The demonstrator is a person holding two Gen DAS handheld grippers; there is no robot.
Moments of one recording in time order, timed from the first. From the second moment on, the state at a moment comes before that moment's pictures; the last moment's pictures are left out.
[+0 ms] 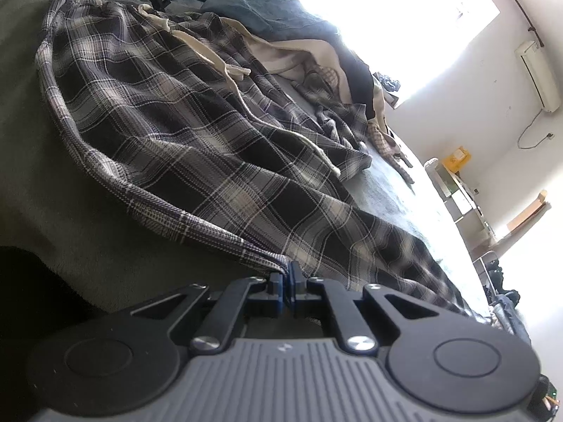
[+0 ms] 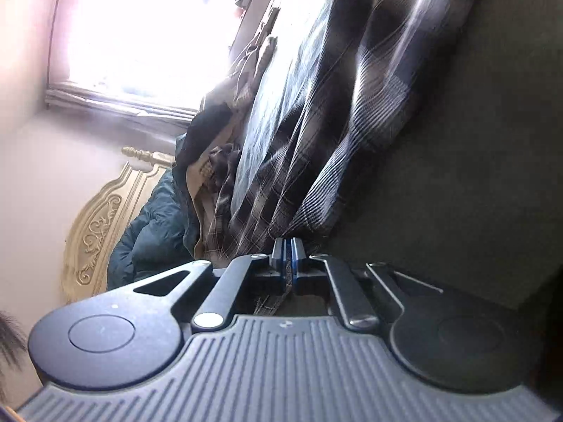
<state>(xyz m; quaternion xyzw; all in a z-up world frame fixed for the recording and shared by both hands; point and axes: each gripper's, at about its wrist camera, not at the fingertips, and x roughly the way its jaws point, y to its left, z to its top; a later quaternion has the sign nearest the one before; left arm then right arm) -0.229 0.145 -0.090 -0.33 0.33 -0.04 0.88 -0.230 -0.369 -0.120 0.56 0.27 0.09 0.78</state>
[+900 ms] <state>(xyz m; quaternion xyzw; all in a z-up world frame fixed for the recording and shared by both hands) -0.204 0.160 -0.072 -0.39 0.31 -0.07 0.86 -0.195 -0.456 -0.036 0.59 0.20 -0.01 0.78</state>
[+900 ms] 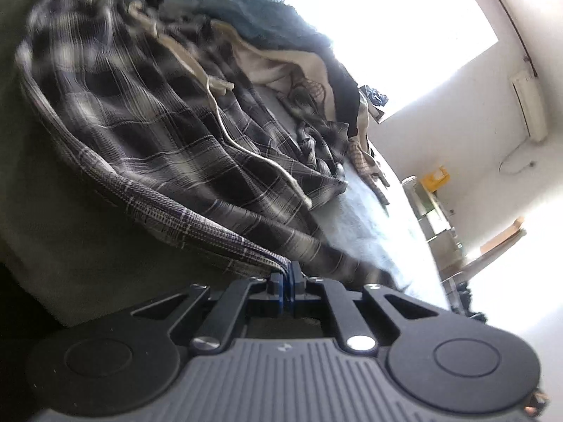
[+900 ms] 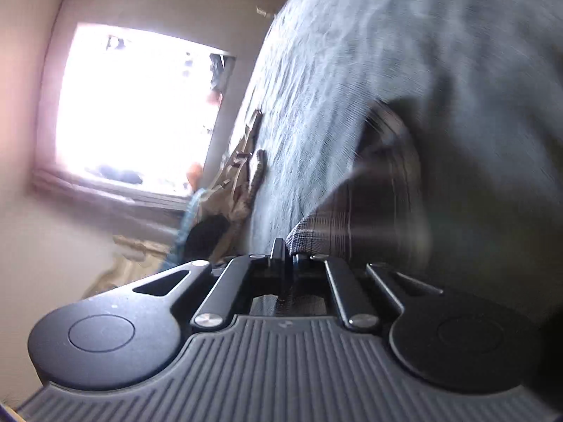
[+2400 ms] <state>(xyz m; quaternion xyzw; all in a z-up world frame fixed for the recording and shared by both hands) -0.247 0.132 -0.103 -0.30 0.40 -0.07 0.86 -0.284 -0.540 -0.149 0.59 0.22 -0.09 0.77</state>
